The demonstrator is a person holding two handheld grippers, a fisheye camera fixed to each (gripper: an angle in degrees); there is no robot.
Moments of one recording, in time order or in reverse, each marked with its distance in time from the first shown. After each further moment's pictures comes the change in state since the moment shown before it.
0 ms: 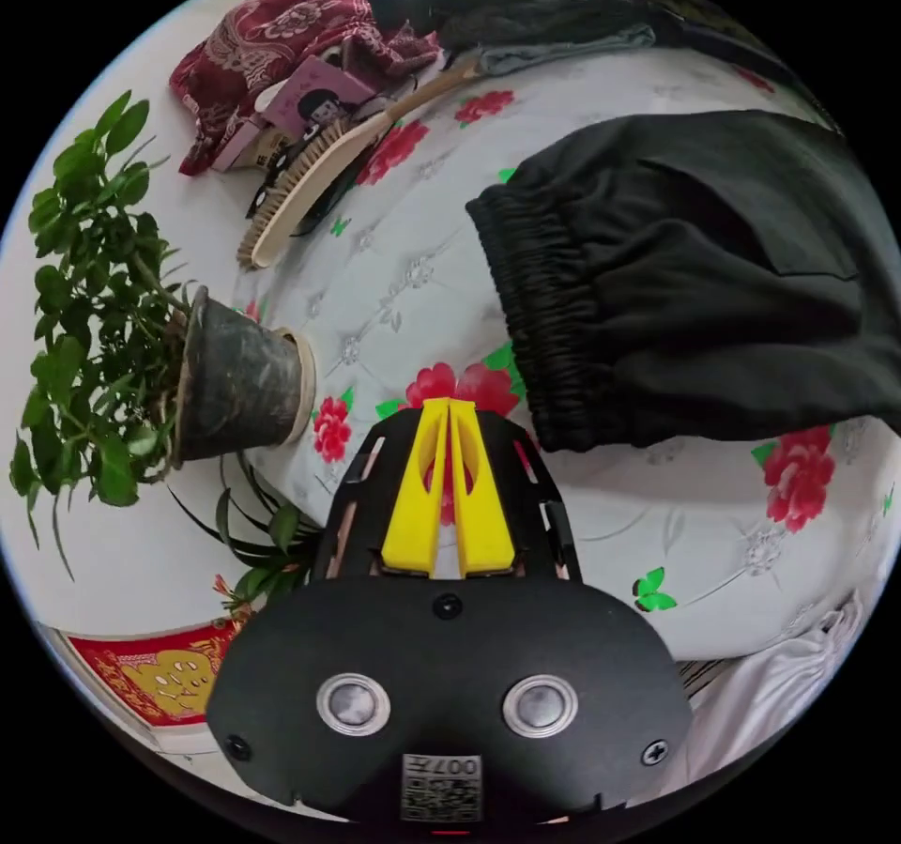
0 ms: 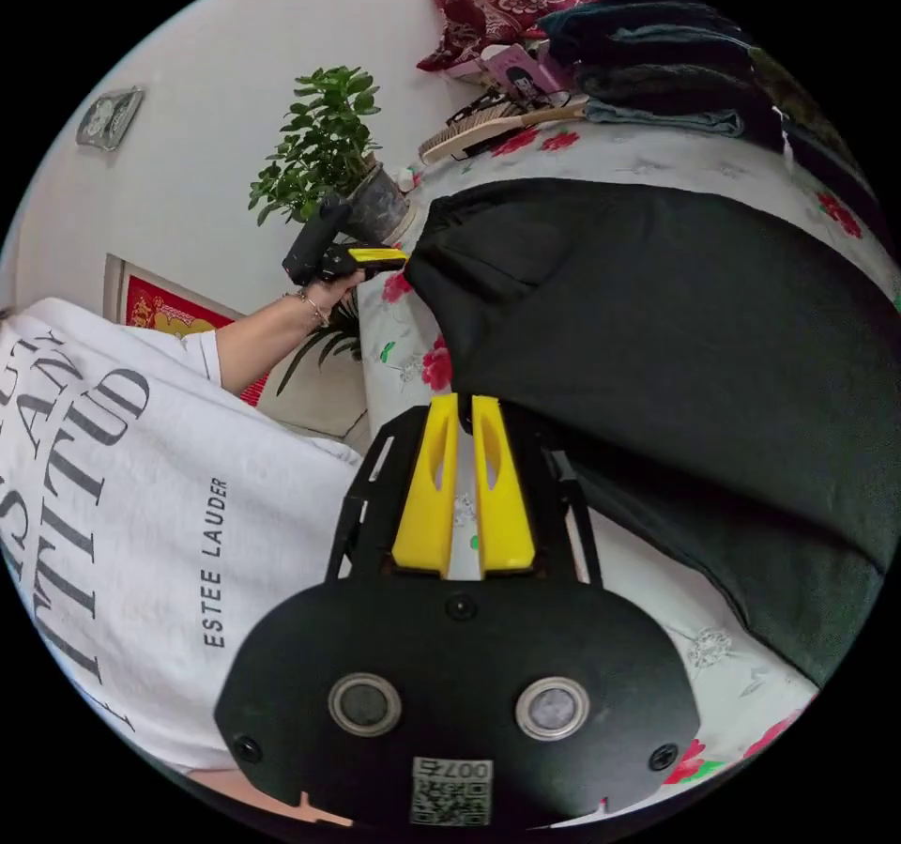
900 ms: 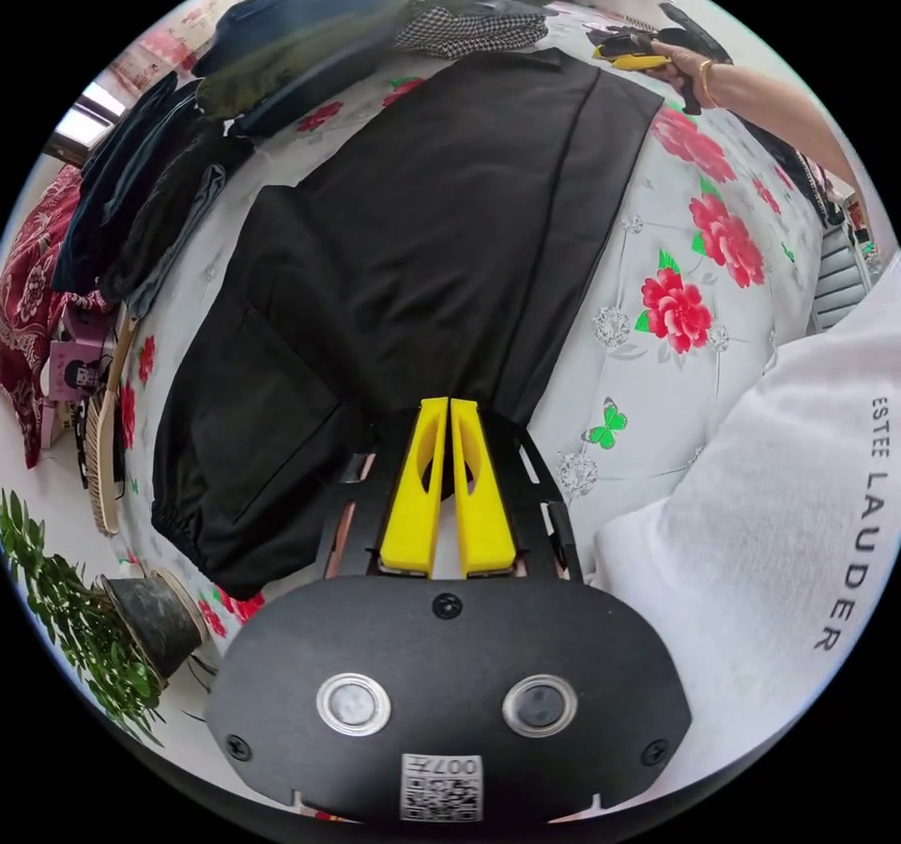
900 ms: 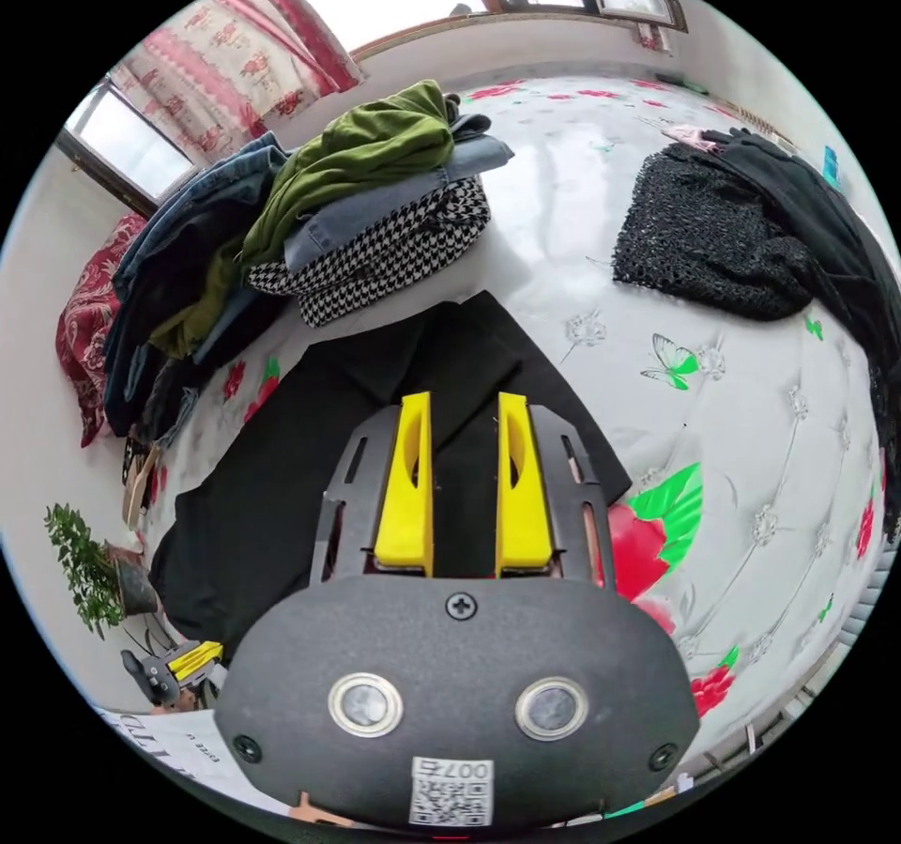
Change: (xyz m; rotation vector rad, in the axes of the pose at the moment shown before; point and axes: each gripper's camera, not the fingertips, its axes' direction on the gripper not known) left arm 0.184 -0.078 -0.188 0.187 0.441 0.631; right arm 0.180 0.153 -0.234 0.592 0.663 0.967
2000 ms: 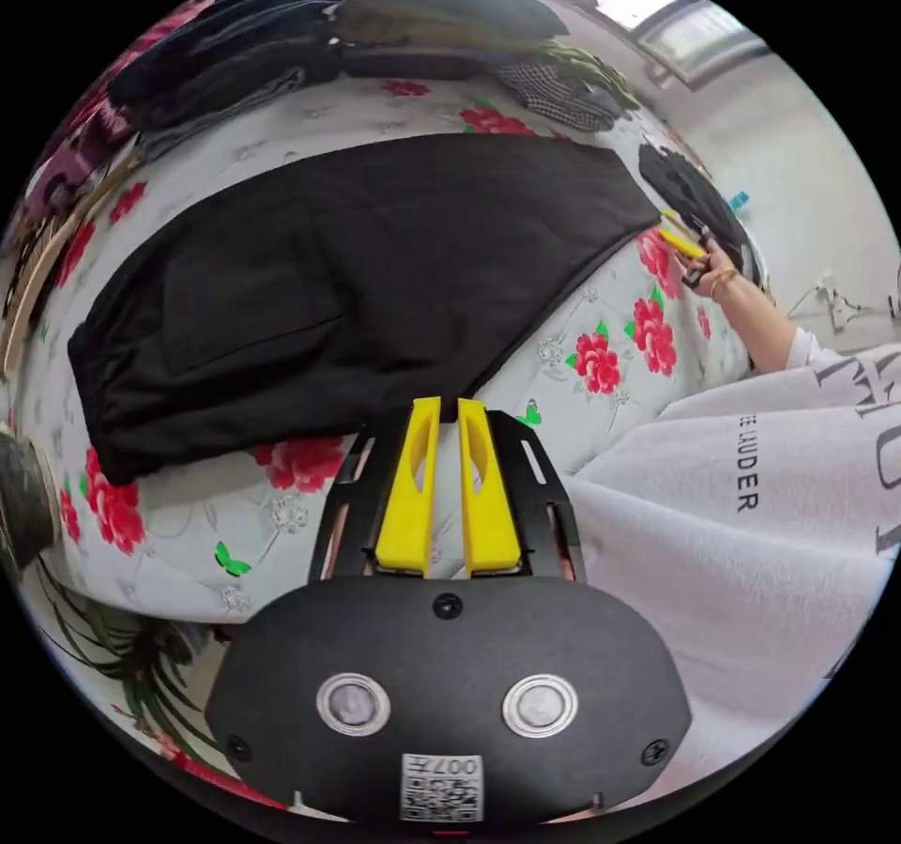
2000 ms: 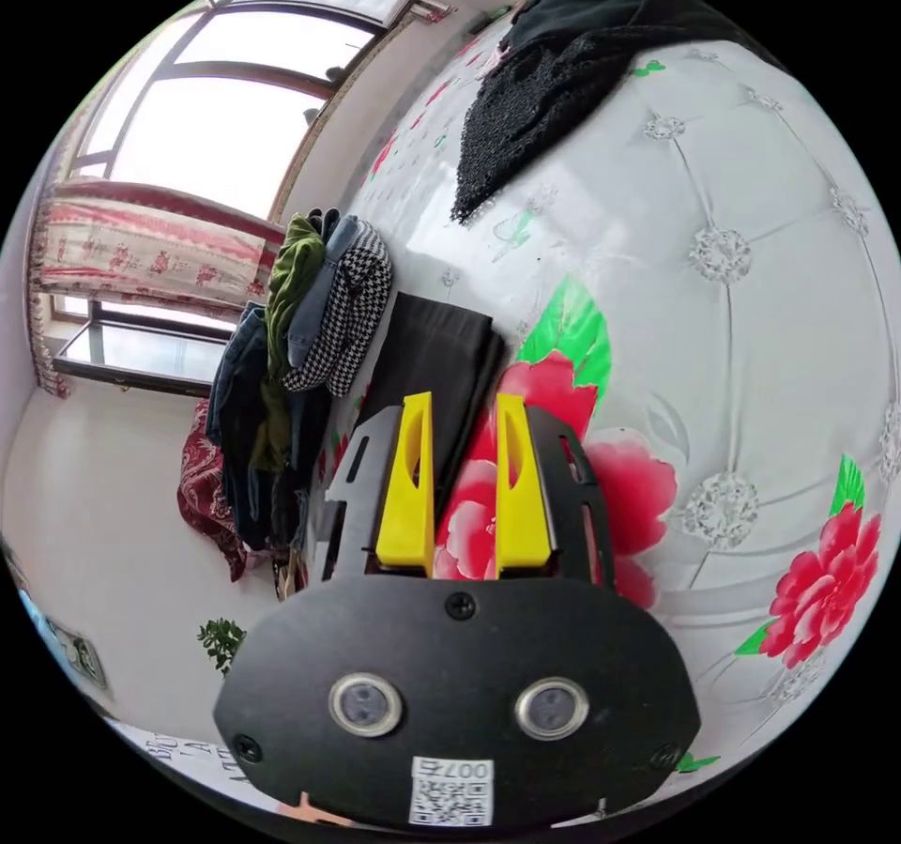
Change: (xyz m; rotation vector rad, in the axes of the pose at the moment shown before) left arm -0.087 0.122 0.049 0.073 0.365 -0.329; right arm 0.148 0.134 -0.053 0.170 -0.396 0.480
